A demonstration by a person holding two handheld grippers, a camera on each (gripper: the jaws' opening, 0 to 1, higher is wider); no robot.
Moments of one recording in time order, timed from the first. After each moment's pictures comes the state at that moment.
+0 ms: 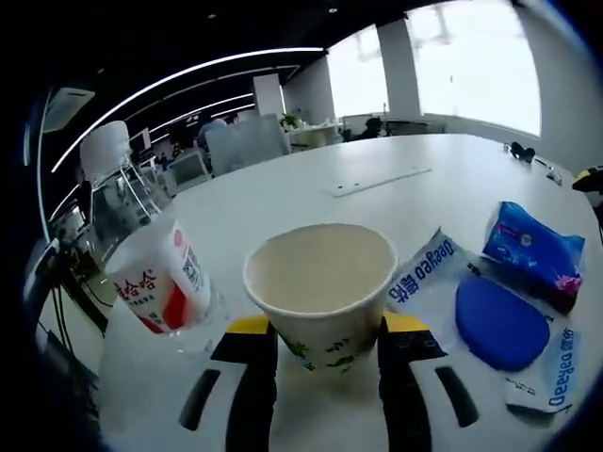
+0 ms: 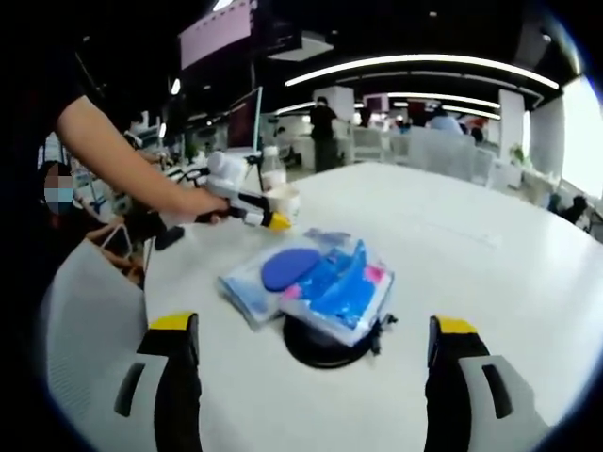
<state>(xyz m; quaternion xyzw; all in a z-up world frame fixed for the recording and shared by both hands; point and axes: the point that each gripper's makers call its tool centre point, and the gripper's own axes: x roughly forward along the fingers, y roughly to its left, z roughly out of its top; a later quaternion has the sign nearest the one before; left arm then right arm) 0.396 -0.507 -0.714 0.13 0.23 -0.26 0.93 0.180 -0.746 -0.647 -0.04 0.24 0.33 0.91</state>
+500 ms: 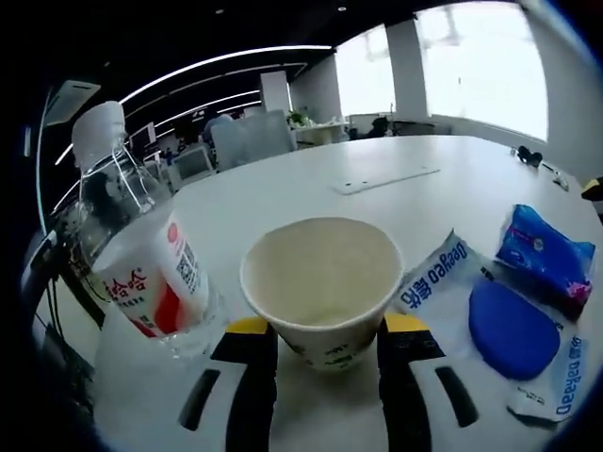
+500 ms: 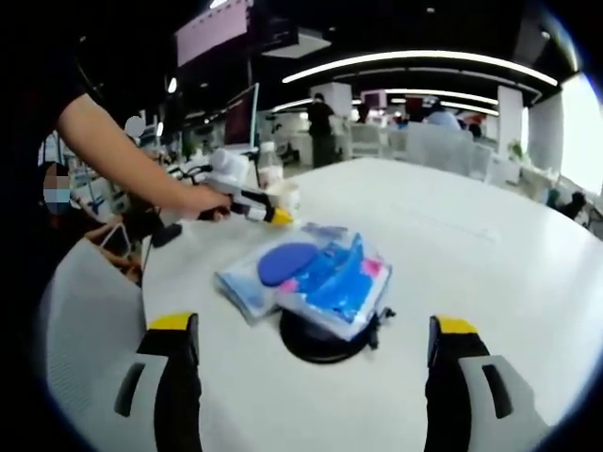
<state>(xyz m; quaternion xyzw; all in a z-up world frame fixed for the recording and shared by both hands) 0.407 -0.508 -0.719 0.12 0.24 -0.25 0.93 0.181 -0.752 -0.653 -0.04 0.25 0.33 0.91</state>
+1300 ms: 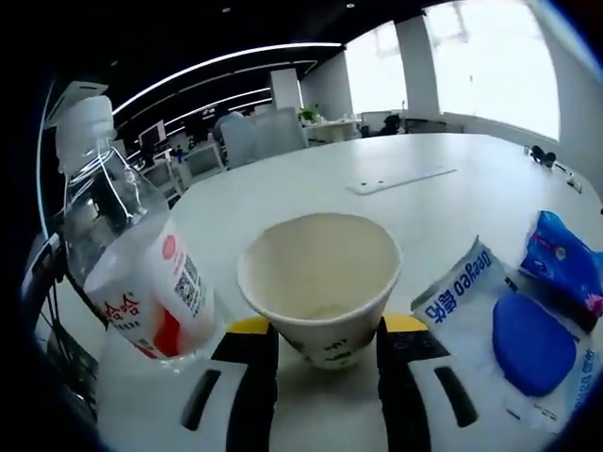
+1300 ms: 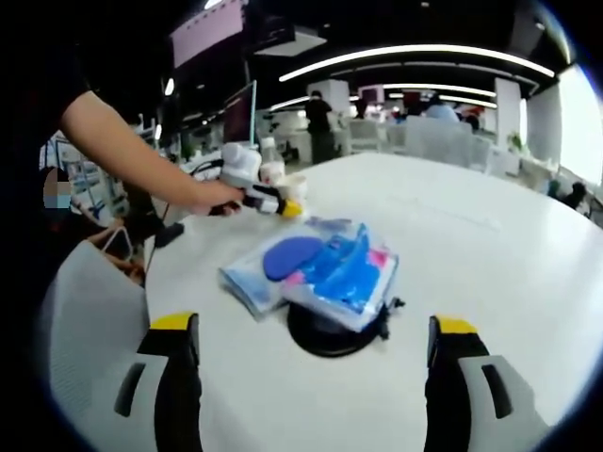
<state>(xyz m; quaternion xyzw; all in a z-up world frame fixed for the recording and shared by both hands) 0.426 -0.505 -0.721 0.12 0.24 -0.22 0.94 0.175 -0.746 -0.660 -0.03 0.26 0.33 0.91</state>
